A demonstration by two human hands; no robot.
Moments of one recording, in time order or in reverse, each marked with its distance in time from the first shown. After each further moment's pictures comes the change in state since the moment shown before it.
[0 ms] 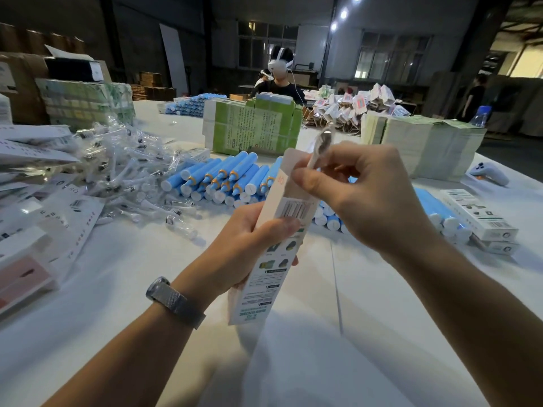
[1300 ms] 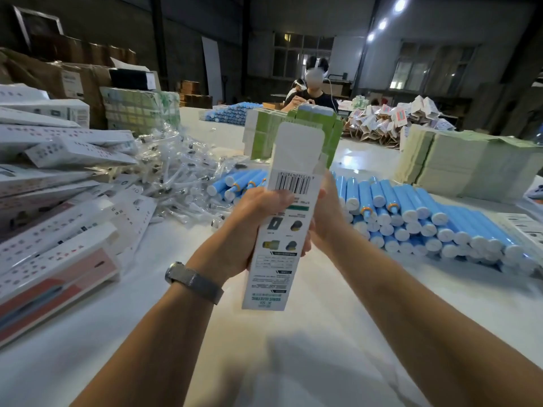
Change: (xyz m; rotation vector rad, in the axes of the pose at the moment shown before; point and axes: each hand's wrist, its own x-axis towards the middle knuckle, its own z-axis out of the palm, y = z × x) left_hand 0.002 0.010 -0.056 -0.254 -0.055 0.068; right_hand 0.046 0.031 0.123 0.754 -0.064 0.422
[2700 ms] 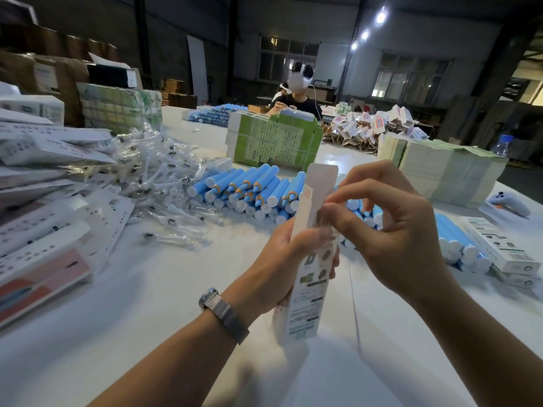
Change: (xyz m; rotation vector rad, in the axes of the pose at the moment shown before) left_hand 0.003 -0.036 0.065 0.058 0.034 0.010; right_hand -0.085 -0.068 -0.072 -0.843 -0.020 -0.709
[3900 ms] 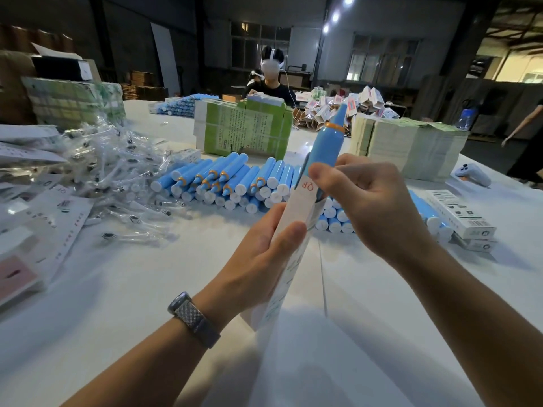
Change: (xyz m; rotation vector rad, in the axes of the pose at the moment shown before) left_hand -0.002 -0.010 0.019 0.250 0.000 0.020; right_hand 0.002 0.004 -0.024 0.086 -0.067 0.334
